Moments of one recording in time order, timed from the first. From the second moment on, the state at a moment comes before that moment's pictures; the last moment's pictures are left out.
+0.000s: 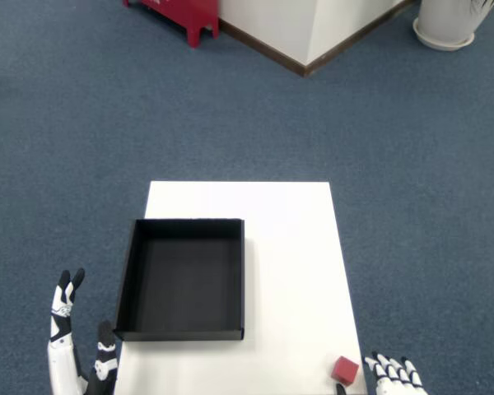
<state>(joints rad) -0.08 -0.29 1.71 1.42 0.27 -0.40 -1.21</state>
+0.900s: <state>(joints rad) -0.08 -0.28 1.71 1.43 0.27 -0.40 -1.21</state>
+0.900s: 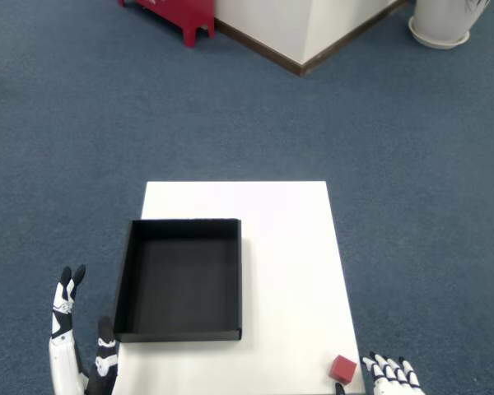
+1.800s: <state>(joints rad) -0.08 -0.27 1.71 1.44 0.27 -0.40 -1.22</state>
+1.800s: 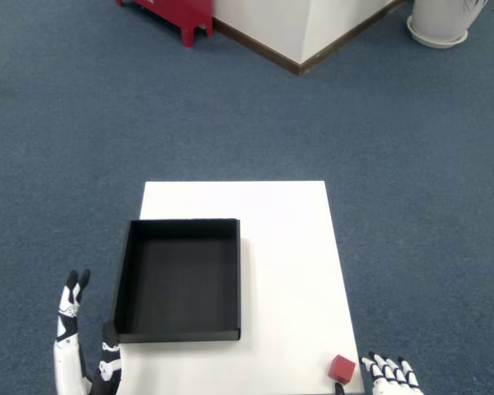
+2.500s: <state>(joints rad) -0.06 -0.27 1.73 1.44 0.27 -0.40 -1.27</state>
